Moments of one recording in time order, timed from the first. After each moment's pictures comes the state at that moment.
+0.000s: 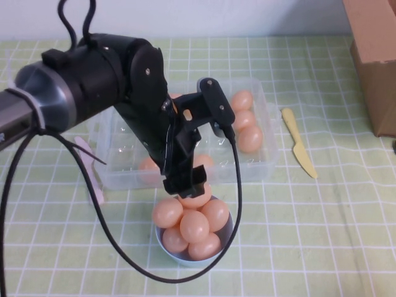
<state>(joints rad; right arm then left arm) 0.07 -0.01 0.03 0.19 0.37 -0.18 -0.62 1.78 -1.47 -0.15 1.02 0.75</state>
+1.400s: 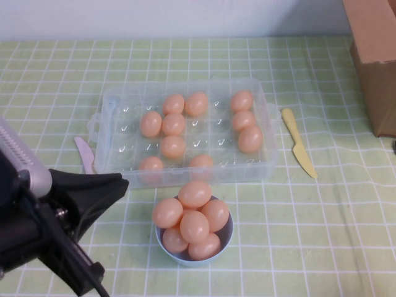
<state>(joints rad) 0.07 -0.01 0.03 0.19 0.37 -0.18 -0.62 0.73 -0.67 -0.41 0.44 0.52</state>
